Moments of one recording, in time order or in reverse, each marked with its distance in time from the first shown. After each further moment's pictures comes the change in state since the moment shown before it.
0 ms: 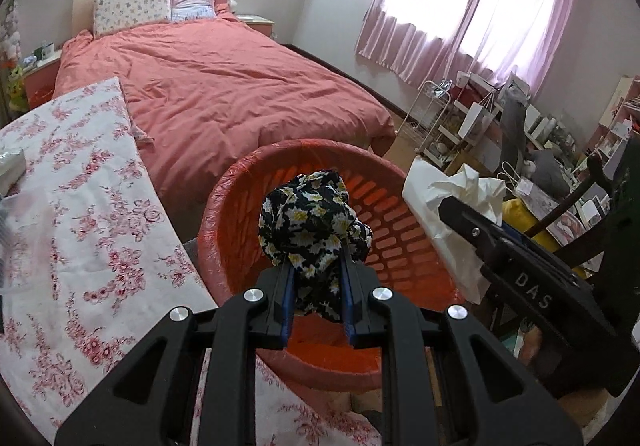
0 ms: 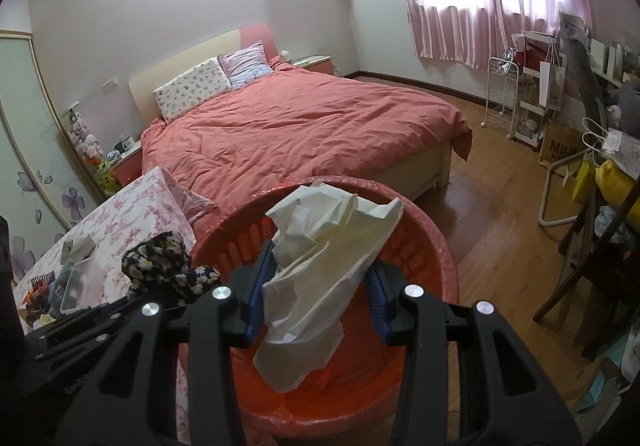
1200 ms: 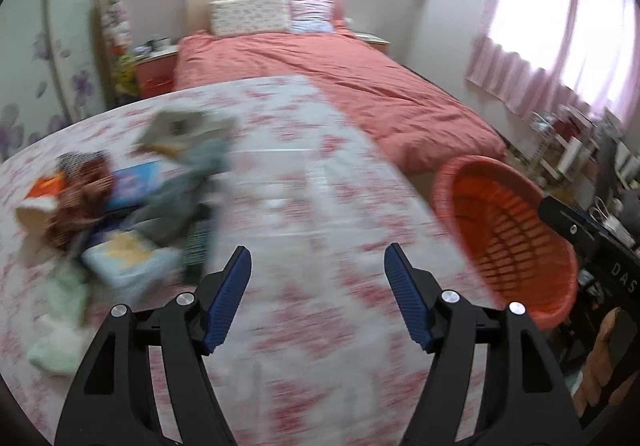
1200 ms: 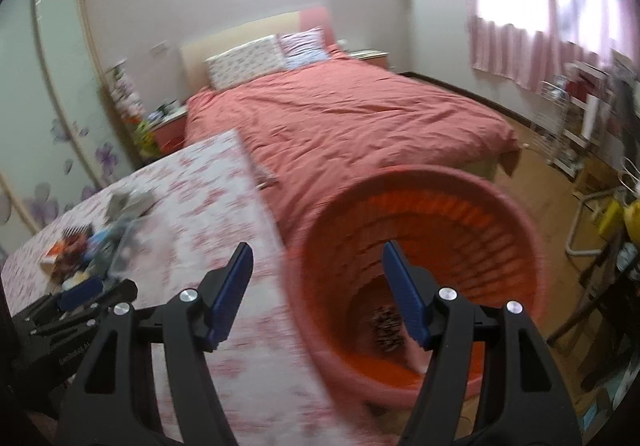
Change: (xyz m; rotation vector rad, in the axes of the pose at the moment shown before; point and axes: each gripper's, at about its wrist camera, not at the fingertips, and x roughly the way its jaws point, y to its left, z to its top) left arm -0.099 0.127 -0.041 -0.147 -0.073 0.404; right arm -0.013 0.123 -0.027 -0.180 0.047 0.124
